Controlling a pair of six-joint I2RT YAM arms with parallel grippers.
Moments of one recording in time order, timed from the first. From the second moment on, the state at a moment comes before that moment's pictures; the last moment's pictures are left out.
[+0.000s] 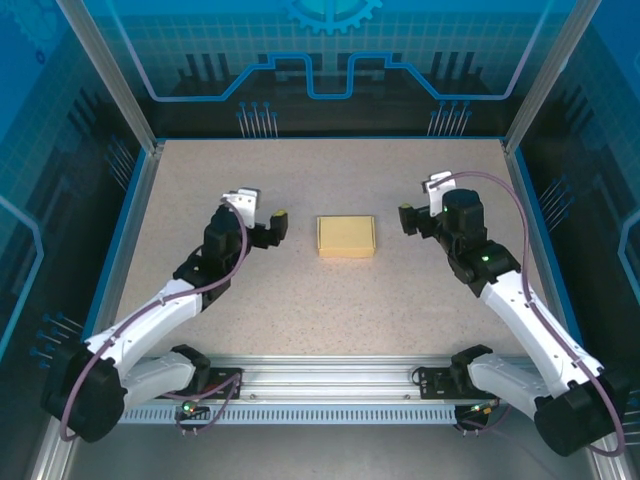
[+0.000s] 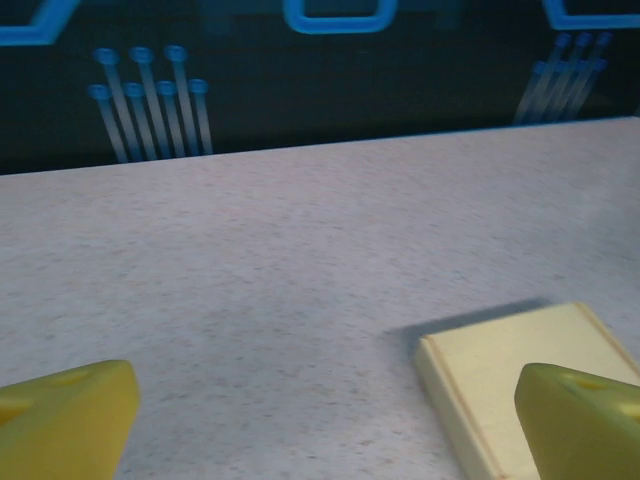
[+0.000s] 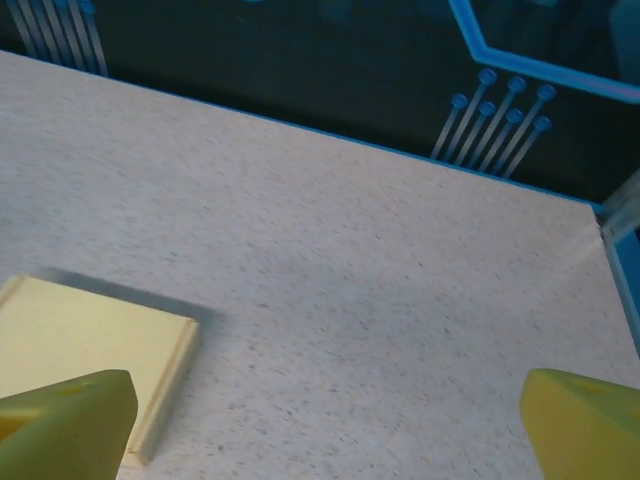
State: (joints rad) left arm -0.43 1.06 0.62 0.12 -0.26 -0.14; right arm 0.33 1.00 0.87 -0.35 0.27 -0.06
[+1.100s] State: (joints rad) left arm -0.17 1.43 0.43 0.59 -0.28 -0.03; right arm 0.18 1.36 0.53 0.25 0.31 -0.01
